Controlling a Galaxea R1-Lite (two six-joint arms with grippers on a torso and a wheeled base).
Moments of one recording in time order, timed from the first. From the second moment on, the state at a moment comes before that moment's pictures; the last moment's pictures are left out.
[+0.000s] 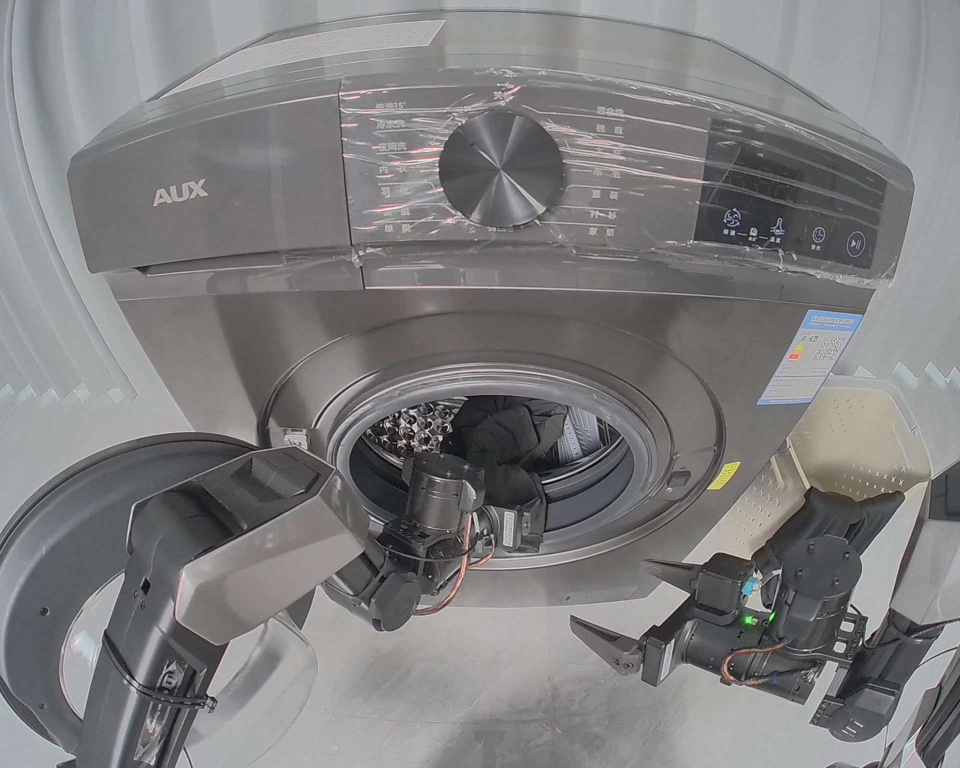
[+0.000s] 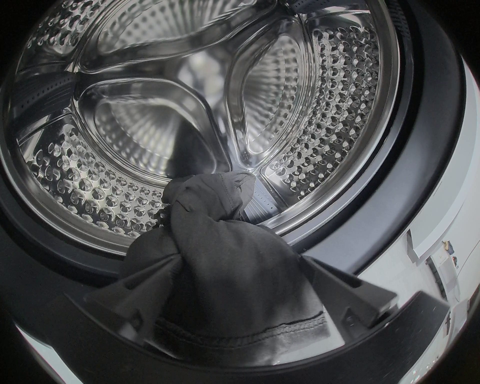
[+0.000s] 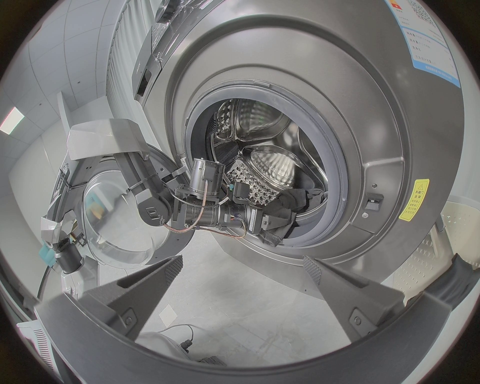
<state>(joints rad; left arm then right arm) -0.60 2.53 -1.27 -0.92 0.11 -0.18 0.73 1.95 -0.15 -1.54 -0.02 0.10</state>
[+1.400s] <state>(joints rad) -0.55 2.61 -1.51 -1.07 0.19 -0.20 0.73 1.95 -0.15 -1.54 -0.02 0.10</state>
